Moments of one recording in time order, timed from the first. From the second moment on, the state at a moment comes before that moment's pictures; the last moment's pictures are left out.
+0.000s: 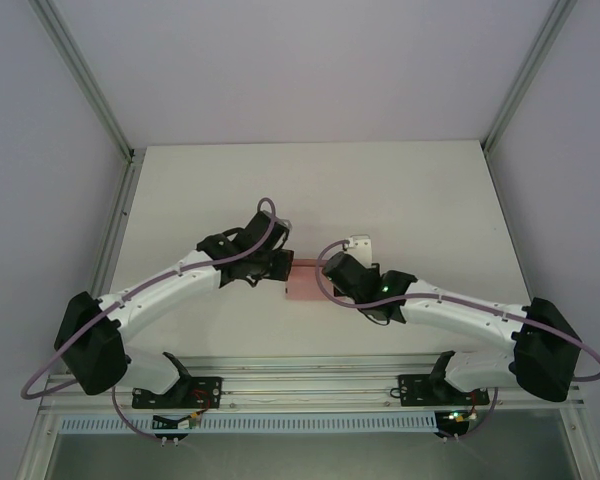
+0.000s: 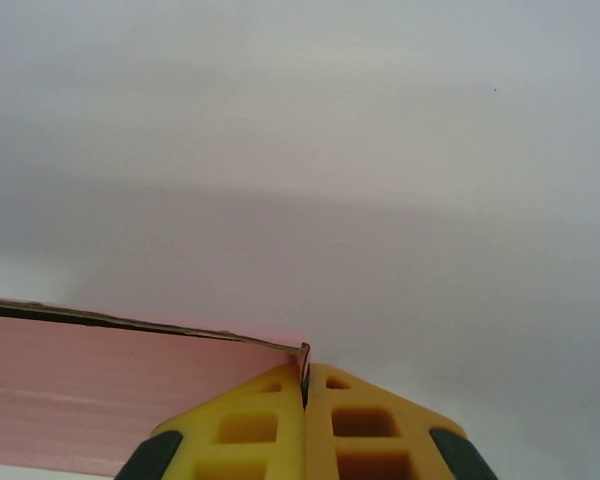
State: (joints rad) left arm -0.77 1.40 1.08 -0.66 -0.01 -0.53; right arm 1.01 1.28 0.82 -0.50 0.58 0.70
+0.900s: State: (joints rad) left arm -0.82 1.27 0.82 -0.43 -0.03 -0.57; right arm 1.06 1.16 0.63 -0.30 0.59 0.70
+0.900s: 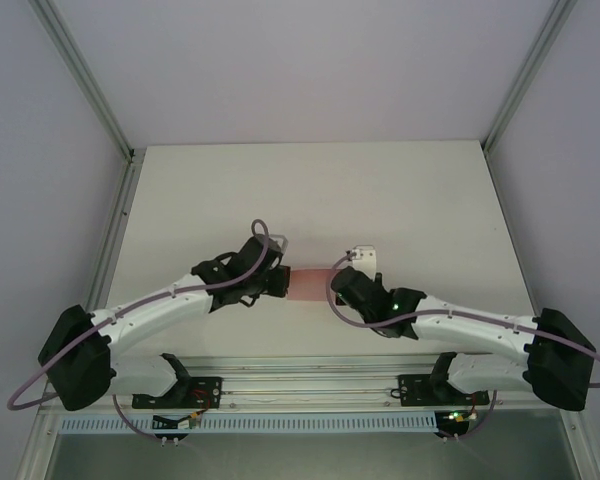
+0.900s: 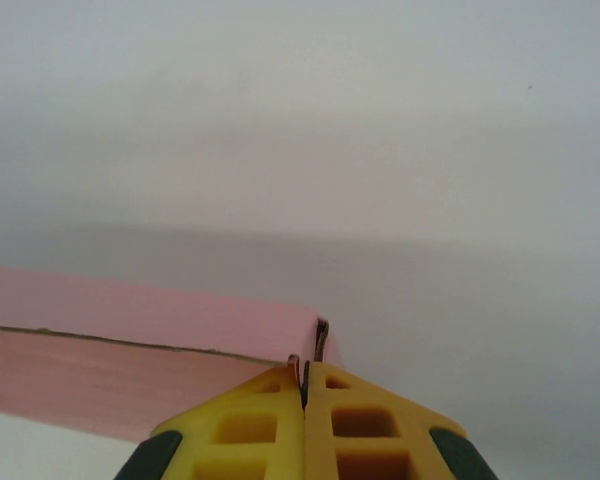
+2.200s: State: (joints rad) left arm -0.73 1.19 0.83 -0.42 0.07 -0.89; right arm 1.08 1.14 0.57 -0.23 0.60 0.75
